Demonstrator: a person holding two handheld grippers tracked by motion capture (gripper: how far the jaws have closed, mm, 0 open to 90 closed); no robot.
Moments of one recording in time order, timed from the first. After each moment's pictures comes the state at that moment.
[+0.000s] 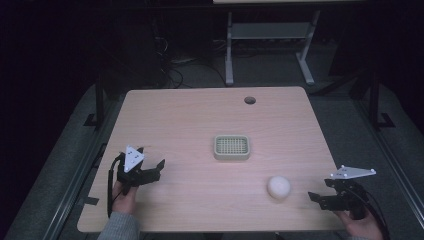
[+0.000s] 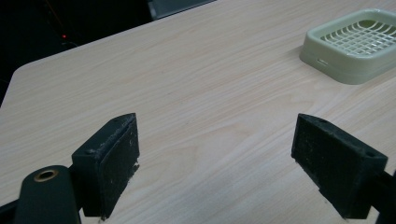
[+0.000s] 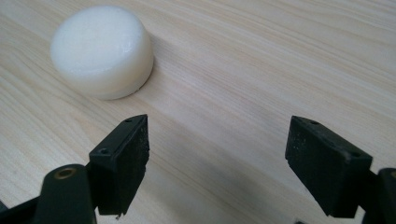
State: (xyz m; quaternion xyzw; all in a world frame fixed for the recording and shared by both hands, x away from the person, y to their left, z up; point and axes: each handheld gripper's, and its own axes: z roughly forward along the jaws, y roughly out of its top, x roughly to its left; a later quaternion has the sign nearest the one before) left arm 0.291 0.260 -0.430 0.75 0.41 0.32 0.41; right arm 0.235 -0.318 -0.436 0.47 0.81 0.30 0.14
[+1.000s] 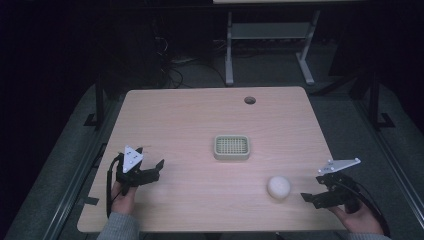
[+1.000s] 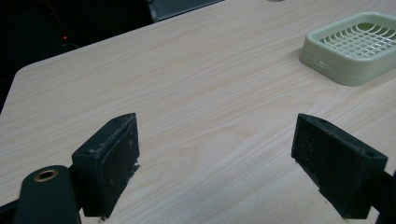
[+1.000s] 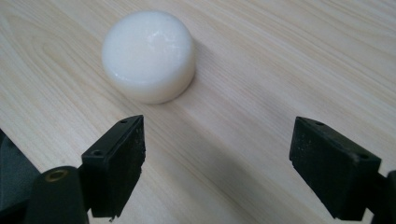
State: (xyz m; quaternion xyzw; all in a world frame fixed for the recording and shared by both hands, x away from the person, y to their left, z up) left arm 0.290 0.262 -0.428 0.75 0.41 0.32 0.41; right arm 0.249 -0.291 -0.415 0.42 0.86 0.27 0.10
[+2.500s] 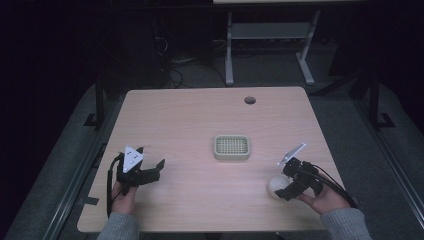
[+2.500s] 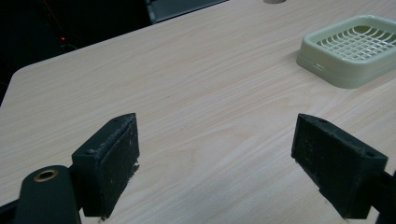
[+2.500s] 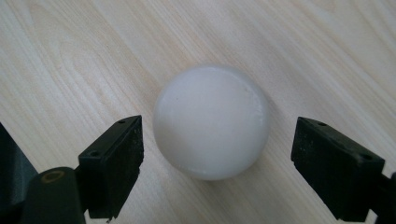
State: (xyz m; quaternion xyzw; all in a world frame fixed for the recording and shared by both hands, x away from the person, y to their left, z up) left arm 0.290 0.261 -0.428 0.75 0.41 0.32 0.42; right arm 0.293 -0.210 -0.415 0.34 0.92 0.17 0.04
